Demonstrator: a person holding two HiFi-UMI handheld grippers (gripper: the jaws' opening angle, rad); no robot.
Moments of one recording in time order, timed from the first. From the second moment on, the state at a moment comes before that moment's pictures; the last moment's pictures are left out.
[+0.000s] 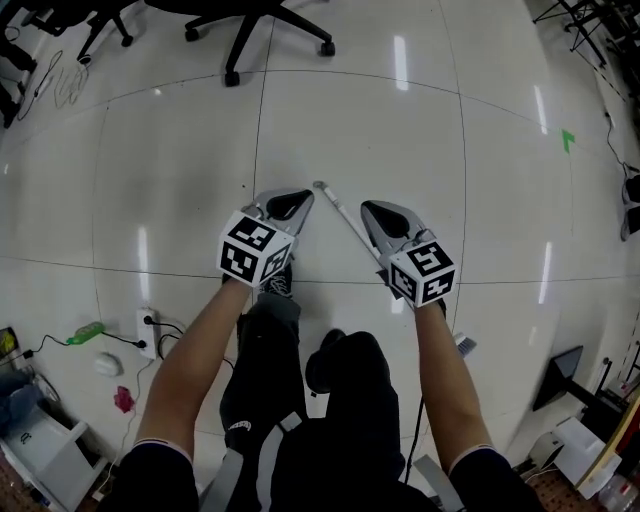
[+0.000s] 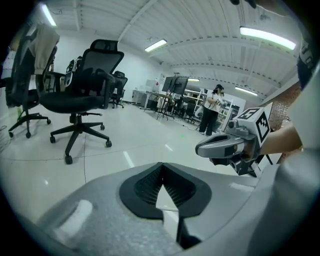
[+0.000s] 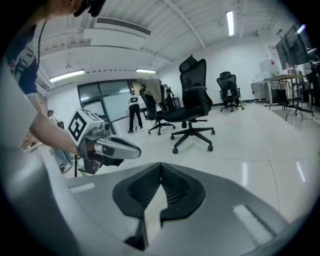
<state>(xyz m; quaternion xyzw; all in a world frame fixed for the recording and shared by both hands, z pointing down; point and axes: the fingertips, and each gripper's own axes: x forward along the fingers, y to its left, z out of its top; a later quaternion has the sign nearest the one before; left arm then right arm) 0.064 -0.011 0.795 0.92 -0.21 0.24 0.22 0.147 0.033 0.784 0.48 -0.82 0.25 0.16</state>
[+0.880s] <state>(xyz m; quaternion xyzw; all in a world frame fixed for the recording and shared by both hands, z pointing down) 0.042 -0.056 1.080 0.91 -0.20 0.29 0.21 0.133 -0.029 1.167 0.43 -0.80 0.29 0.31</state>
